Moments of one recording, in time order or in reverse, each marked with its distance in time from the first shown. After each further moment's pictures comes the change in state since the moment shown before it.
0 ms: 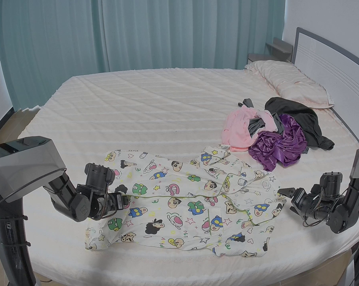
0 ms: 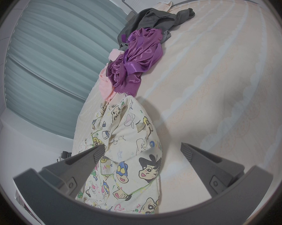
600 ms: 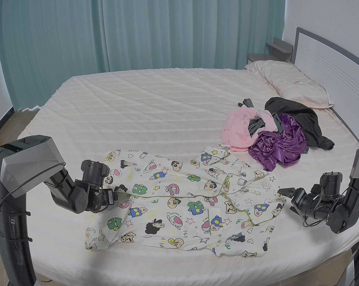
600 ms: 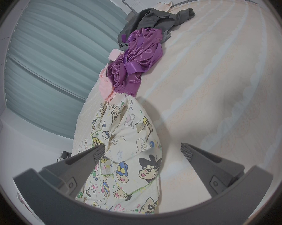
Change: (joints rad) left arm 0.079 0.064 -0.101 0.066 0.115 0.064; right arm 0.000 0.000 0.000 0.000 0.000 0.000
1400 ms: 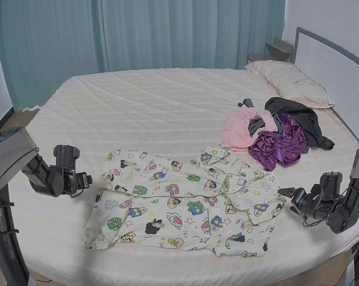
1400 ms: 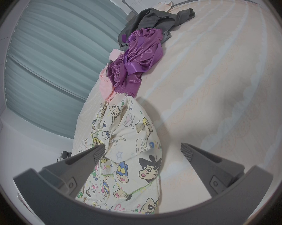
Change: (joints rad) left arm 0.199 -0.065 -0.058 0.027 -0.031 0.058; right arm 0.000 0.000 0.000 -0.001 0.000 -0.001
